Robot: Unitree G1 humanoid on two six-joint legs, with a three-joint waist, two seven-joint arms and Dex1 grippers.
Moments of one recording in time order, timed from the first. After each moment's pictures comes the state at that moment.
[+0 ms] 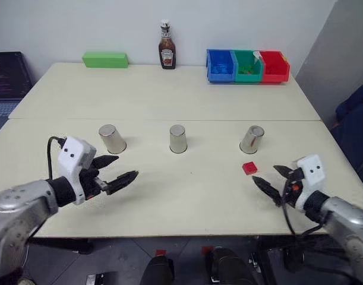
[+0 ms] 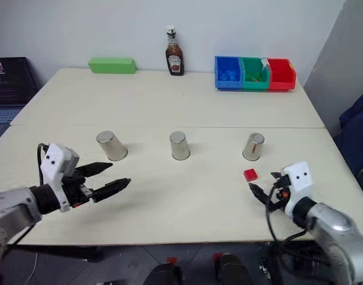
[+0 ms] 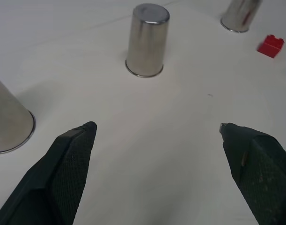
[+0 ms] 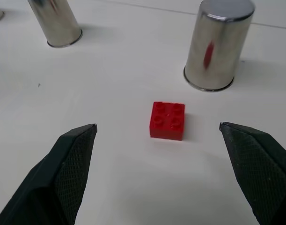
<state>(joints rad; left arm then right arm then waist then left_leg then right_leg) 0.01 0.90 0.49 -0.52 -0.77 0.96 -0.76 0.06 -0.59 -0.35 -0.64 0.59 0.91 0.51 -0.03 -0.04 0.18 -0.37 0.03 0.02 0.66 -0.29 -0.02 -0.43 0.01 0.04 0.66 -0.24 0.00</state>
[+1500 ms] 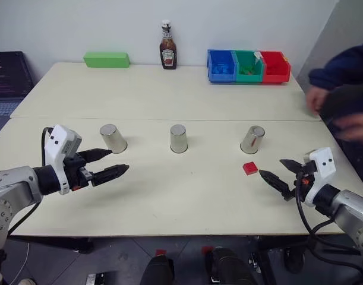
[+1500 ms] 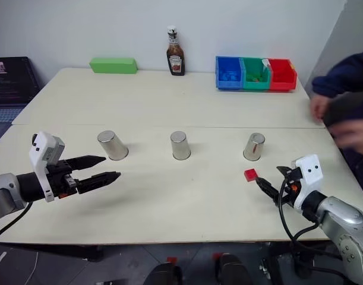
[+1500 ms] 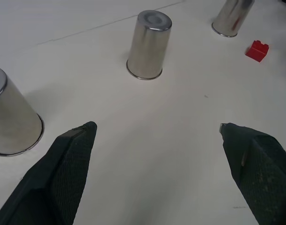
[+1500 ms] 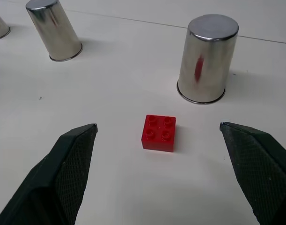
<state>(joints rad) -0.07 0.96 0.47 -0.35 -0.76 0.91 -0.86 0.05 -0.61 -0.33 -0.61 0.63 0.86 0.46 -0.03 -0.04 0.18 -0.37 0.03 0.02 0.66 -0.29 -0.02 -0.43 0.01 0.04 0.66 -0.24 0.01</state>
